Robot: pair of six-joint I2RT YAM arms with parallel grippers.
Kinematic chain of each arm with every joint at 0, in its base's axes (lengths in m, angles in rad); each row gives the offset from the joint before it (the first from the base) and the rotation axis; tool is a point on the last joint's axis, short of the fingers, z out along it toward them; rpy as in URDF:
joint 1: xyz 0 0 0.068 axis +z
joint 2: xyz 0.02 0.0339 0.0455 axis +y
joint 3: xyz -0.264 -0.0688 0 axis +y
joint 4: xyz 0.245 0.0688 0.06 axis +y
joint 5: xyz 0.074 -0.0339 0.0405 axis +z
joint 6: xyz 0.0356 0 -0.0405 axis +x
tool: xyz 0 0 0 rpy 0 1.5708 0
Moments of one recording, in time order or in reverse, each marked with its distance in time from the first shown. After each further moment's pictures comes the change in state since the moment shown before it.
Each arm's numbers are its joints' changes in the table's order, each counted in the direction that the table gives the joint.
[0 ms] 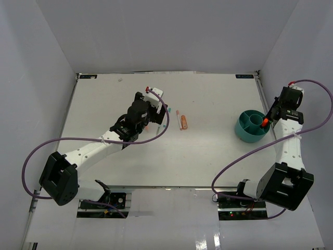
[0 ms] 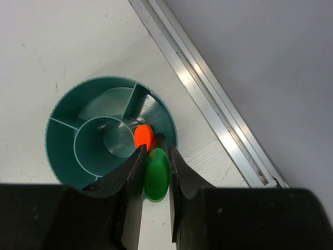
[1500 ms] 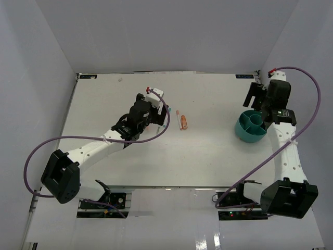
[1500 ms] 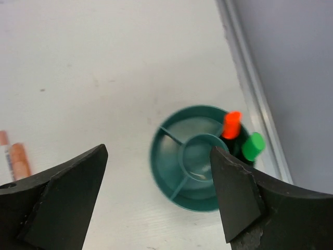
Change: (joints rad) left arm -0.002 0.017 -0.002 0.017 -0.016 -0.050; right arm 0.175 -0.089 -0.030 -0.083 0.142 -0.055
